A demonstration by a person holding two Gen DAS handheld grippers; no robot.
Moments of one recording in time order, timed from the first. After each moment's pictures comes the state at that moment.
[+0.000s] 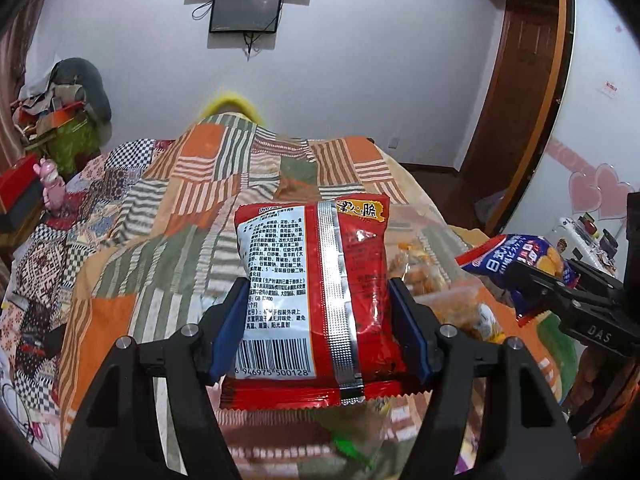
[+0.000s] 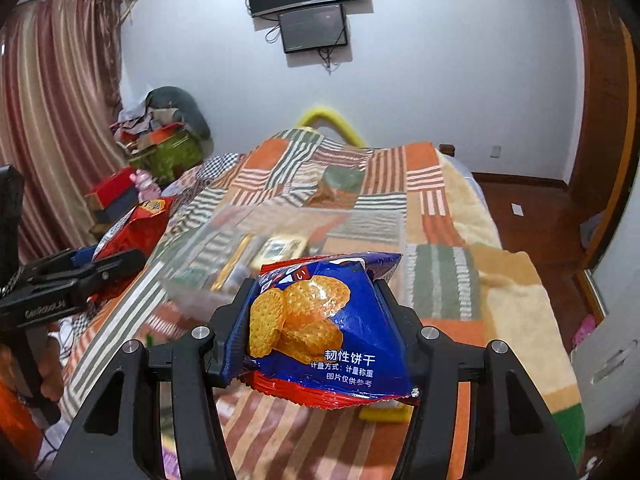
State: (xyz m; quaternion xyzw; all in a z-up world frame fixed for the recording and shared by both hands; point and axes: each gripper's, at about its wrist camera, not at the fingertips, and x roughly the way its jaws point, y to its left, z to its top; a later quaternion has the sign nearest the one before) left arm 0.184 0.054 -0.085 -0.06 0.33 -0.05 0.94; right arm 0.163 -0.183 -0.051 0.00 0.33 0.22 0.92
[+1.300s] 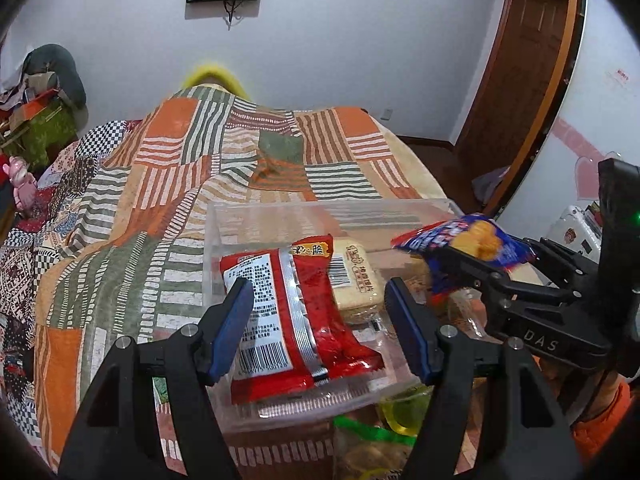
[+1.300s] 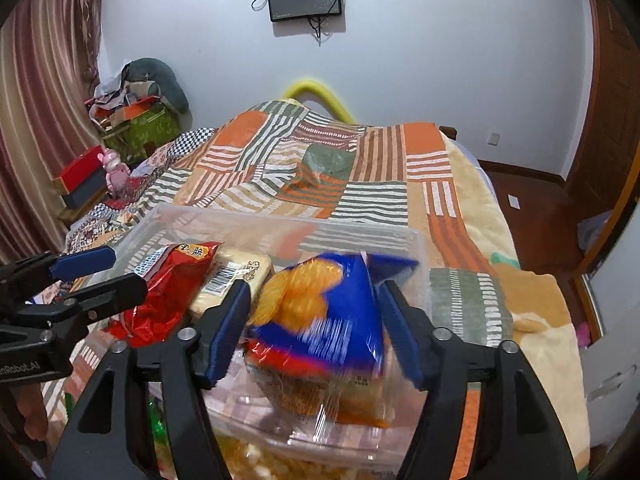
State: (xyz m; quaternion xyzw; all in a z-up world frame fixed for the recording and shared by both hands) left arm 0.276 0.039 -0.122 -0.06 0.38 -0.08 0.92; right arm 0.242 -0.152 -0.083 -0.03 0.37 0.20 0.91
